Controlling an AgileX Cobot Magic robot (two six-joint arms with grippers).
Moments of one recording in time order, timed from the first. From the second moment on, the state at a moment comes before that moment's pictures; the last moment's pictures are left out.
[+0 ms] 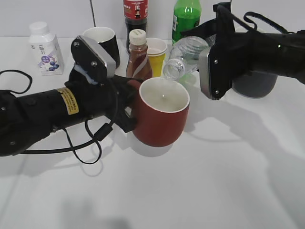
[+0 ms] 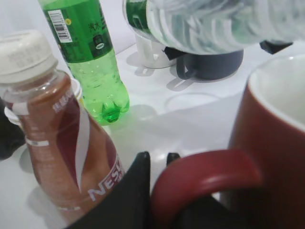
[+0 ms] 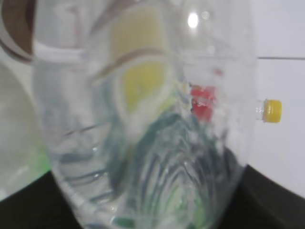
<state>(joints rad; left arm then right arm) -0.60 1.77 -0.68 0.37 -0.78 -0.01 0.33 1.73 -0.89 -0.89 -0.65 -0.85</state>
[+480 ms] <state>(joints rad) -0.60 1.77 -0.68 0.37 -0.79 -0.01 0.33 1.73 -0.89 -0.89 -0.65 -0.95</state>
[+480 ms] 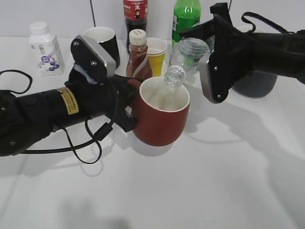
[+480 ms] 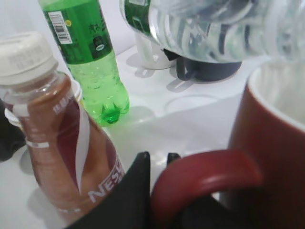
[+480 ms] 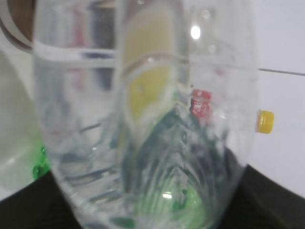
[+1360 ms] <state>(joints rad) -0.60 1.80 -0.68 0.42 -0.78 -0.01 0.33 1.73 -0.90 -0.88 -0.67 -1.04</state>
